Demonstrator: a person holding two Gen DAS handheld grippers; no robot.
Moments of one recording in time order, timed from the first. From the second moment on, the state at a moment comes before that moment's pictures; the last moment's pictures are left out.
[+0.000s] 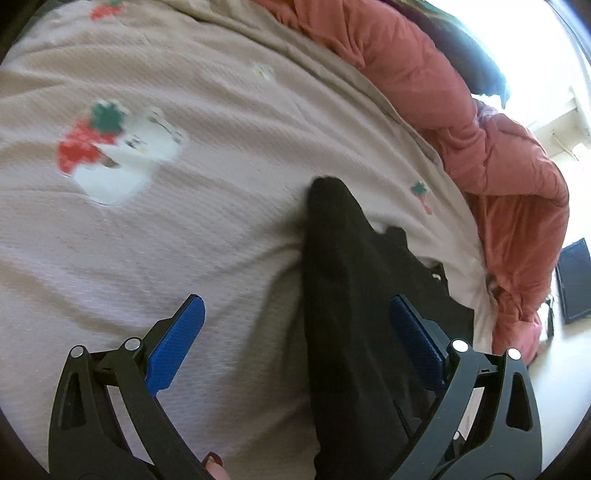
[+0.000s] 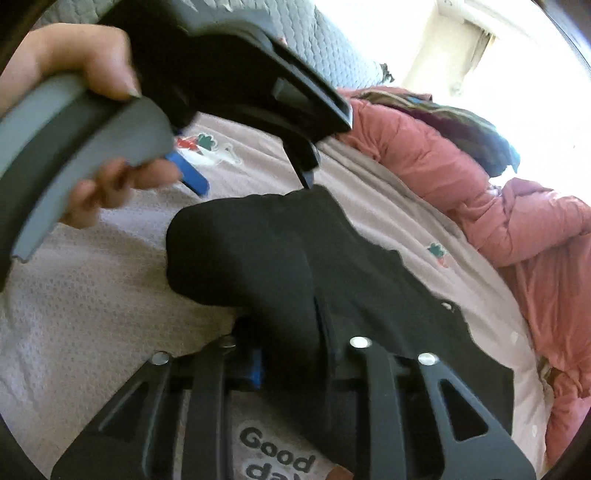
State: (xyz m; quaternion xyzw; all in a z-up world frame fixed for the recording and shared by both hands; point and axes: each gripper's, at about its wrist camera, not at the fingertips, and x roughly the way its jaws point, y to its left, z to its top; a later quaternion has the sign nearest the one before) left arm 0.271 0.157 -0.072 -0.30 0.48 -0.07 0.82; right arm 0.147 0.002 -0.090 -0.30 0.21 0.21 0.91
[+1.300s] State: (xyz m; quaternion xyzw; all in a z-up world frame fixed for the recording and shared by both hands) left arm 0.242 -0.077 -0.009 -0.24 0.49 -0.19 0.81; right arm 0.095 -0.190 -0.041 -0.11 0.18 0.12 0.97
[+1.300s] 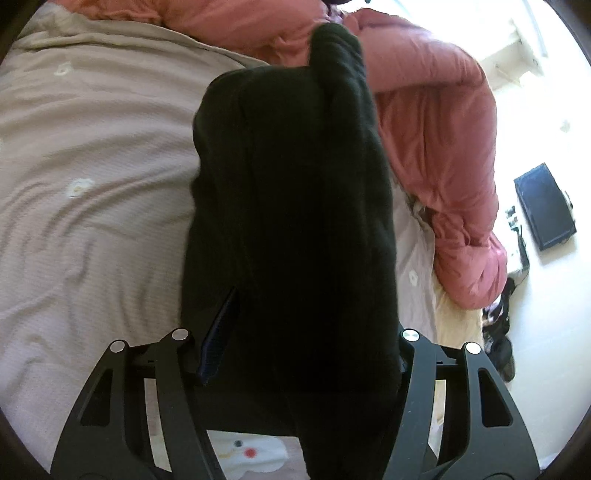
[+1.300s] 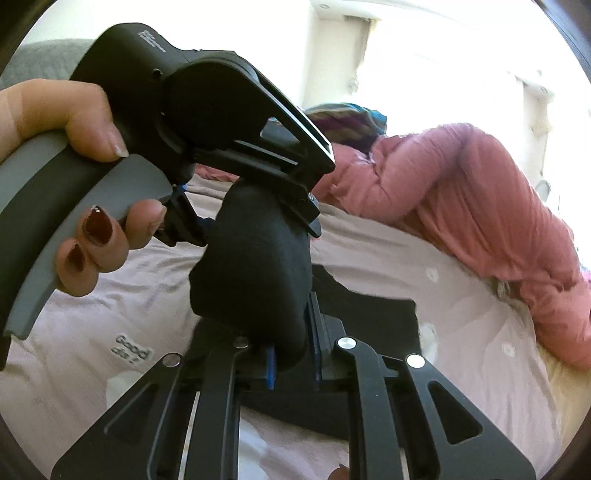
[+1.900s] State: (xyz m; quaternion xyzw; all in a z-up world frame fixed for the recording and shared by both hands) left arm 0.207 -0.119 -0.044 -0.18 0.48 -0.18 0.84; right arm 0.135 -0.321 -0.099 0.17 0.36 0.13 0.91
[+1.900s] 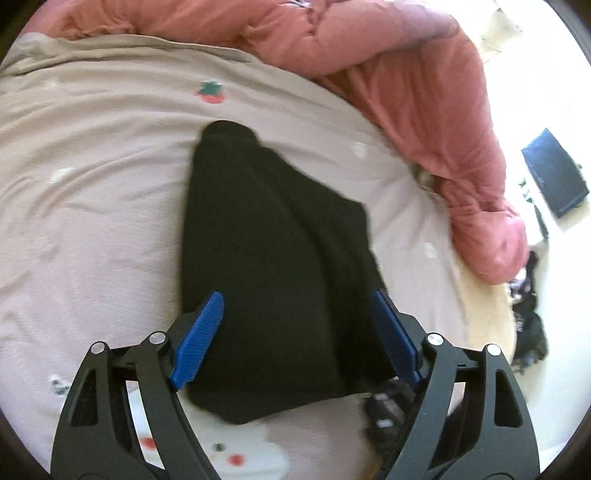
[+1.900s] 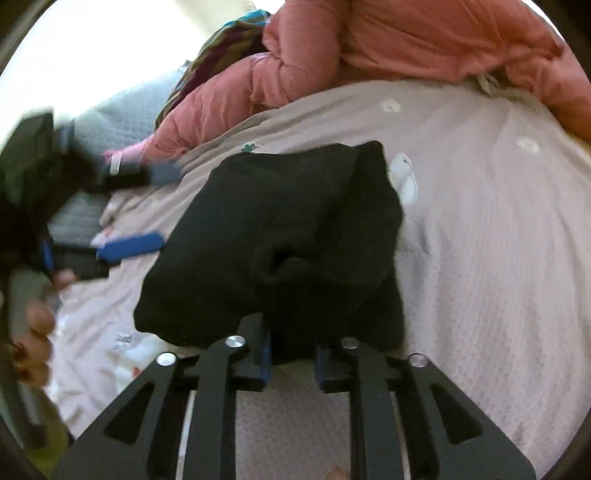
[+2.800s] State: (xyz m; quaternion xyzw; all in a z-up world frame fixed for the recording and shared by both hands) left arm 0.172 -0.112 -0.071 -0.05 0.46 -0.13 0.87; right arm 0.288 -0.366 -0.066 0.16 0.43 0.09 0.88
